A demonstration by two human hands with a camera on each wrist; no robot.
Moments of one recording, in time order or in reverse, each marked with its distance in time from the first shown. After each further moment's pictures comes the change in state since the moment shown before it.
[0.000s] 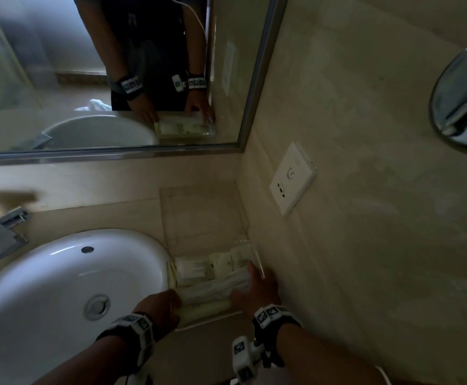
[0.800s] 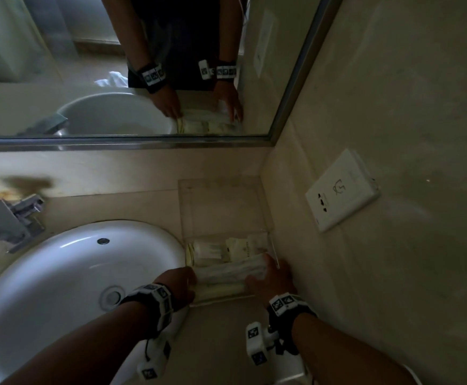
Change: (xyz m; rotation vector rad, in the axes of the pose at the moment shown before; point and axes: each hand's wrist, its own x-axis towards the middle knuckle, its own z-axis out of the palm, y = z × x) left_hand 0.059 -0.001 -0.040 -0.036 -0.048 -0.029; right_hand 0.062 -0.025 -0.005 -0.022 -0.062 0.020
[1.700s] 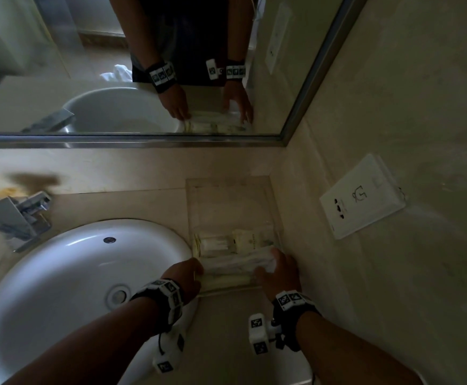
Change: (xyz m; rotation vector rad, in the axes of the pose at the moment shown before) left_hand 0.010 0.001 -0.012 -0.096 0.054 -0.020; right_hand 0.015 -0.011 0.005 0.174 0.175 -0.047
